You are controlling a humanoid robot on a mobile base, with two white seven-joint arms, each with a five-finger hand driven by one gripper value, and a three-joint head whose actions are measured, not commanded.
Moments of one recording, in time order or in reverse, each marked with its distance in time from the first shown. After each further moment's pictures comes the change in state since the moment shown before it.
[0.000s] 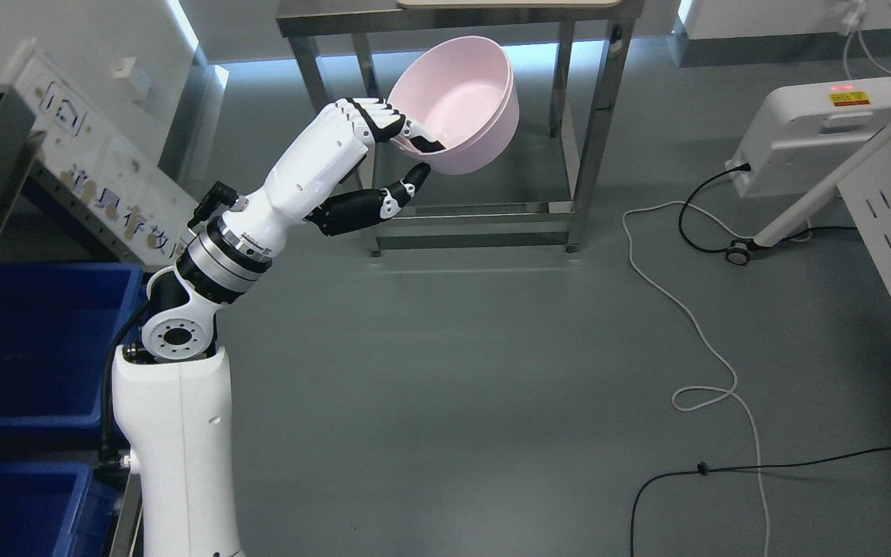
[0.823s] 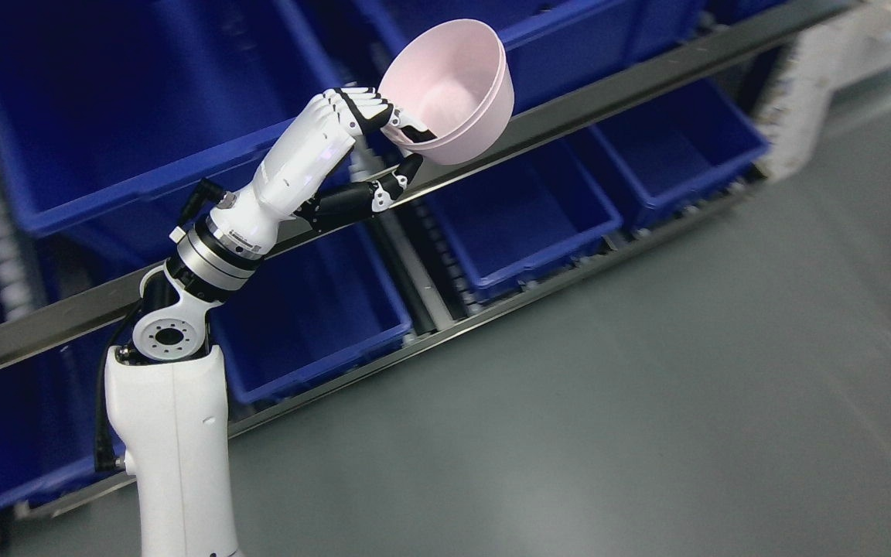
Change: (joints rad) left arm 0.000 0.000 0.007 -0.020 0.033 -0.001 0.002; right arm 0.000 0.000 0.000 0.000 0.000 0.000 -0.001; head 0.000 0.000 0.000
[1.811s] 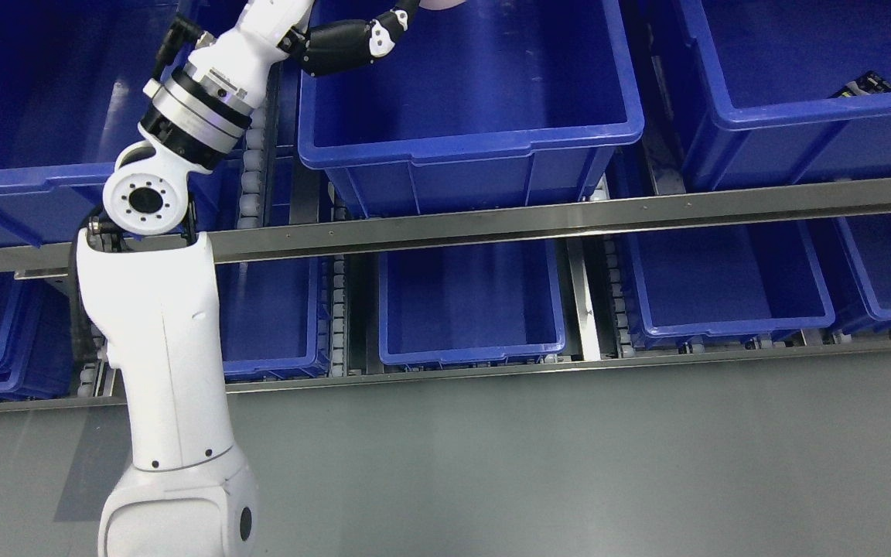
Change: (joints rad) left arm -0.324 0.021 -0.065 0.096 -0.052 0.417 -0.004; right arm 0.000 0.000 0.000 0.000 0.000 0.000 0.000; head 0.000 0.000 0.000
